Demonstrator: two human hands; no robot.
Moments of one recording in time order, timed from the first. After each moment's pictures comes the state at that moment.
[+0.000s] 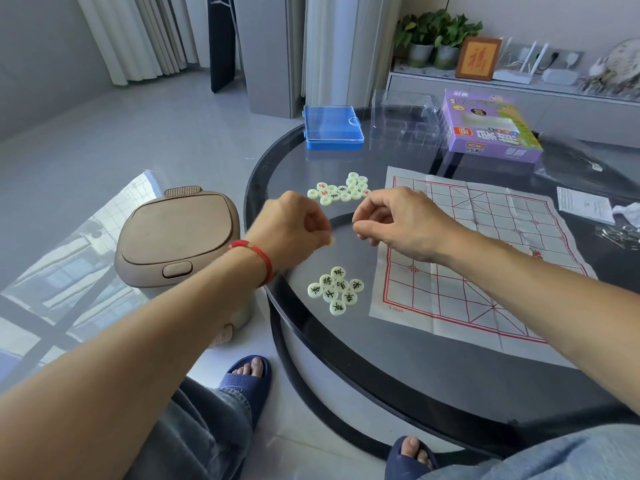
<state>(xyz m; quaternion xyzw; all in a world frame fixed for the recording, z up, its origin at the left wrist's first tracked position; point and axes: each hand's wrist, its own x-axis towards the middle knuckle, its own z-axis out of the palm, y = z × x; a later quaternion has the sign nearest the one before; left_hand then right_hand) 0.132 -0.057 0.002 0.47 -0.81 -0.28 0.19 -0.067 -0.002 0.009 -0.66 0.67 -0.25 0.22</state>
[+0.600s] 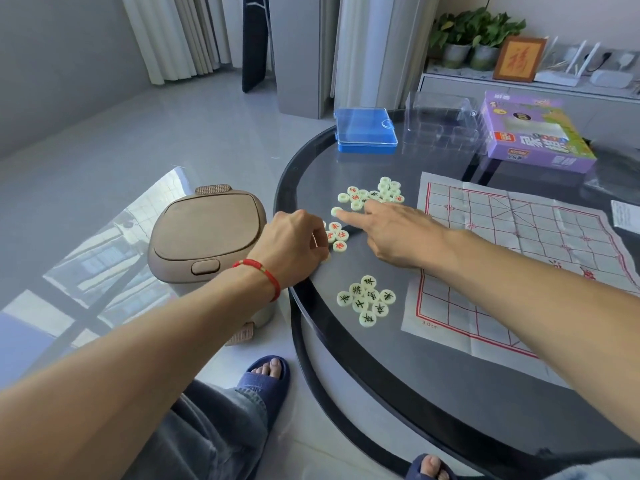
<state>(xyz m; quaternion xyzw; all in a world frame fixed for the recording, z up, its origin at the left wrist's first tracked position) 0.161 -0.071 -0.021 0.48 -0.85 -0.15 0.16 -0.036 -0.054 -0.014 -0.78 0.62 0.06 0.03</state>
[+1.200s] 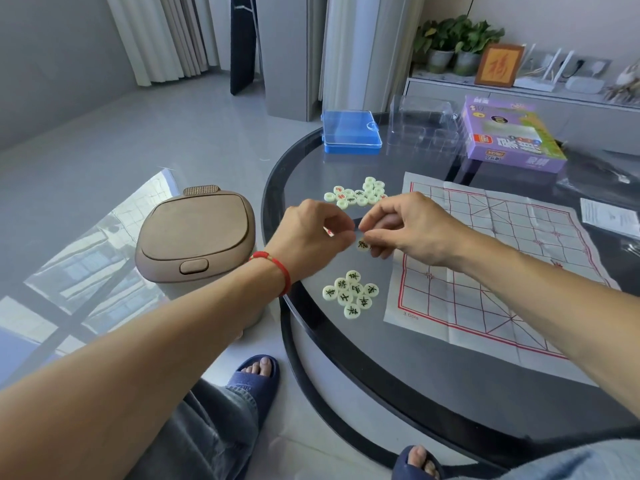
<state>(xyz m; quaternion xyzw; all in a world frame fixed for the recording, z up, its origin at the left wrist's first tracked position) 0.131 -0.054 -0.008 0.44 -0.81 -0.29 0.26 -0.060 -0.009 0.009 -0.64 0.62 -0.29 0.34</state>
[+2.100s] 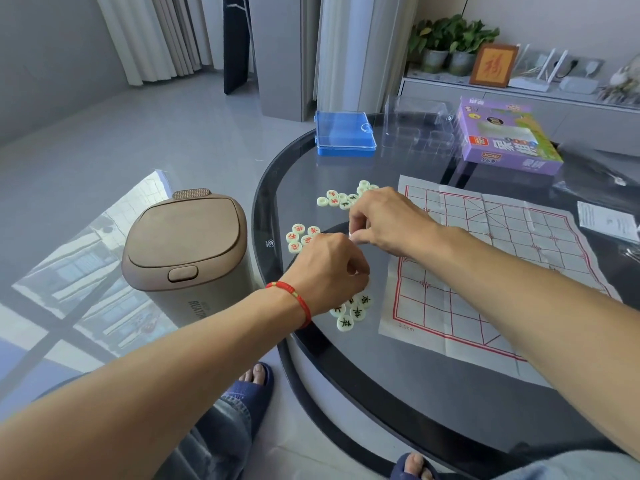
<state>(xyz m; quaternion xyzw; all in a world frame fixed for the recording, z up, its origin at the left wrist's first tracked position) 0.106 -0.031 -0.023 0.38 -0.88 -0.23 0.19 -0.051 -0.052 0.003 -0.72 0.68 -0.08 0.09</state>
